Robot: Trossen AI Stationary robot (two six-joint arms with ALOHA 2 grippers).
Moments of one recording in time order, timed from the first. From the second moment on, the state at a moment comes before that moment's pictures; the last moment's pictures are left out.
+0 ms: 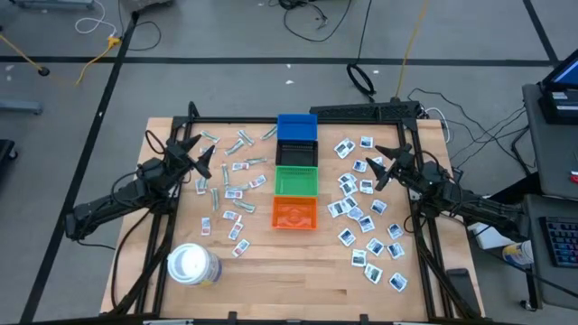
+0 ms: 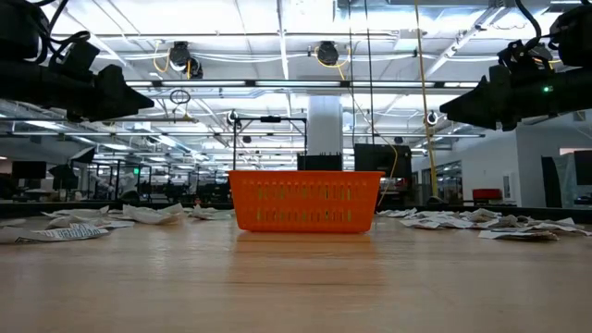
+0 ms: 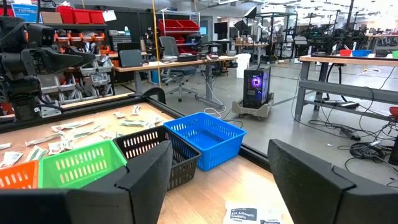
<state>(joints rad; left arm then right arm) 0.42 0.01 0.02 0.06 -0.45 0.02 -0.39 0.08 0.02 0.08 0.26 0.04</state>
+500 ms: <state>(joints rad) 0.42 0.01 0.02 0.06 -0.45 0.02 -0.39 0.08 0.01 0.09 0.29 0.07</state>
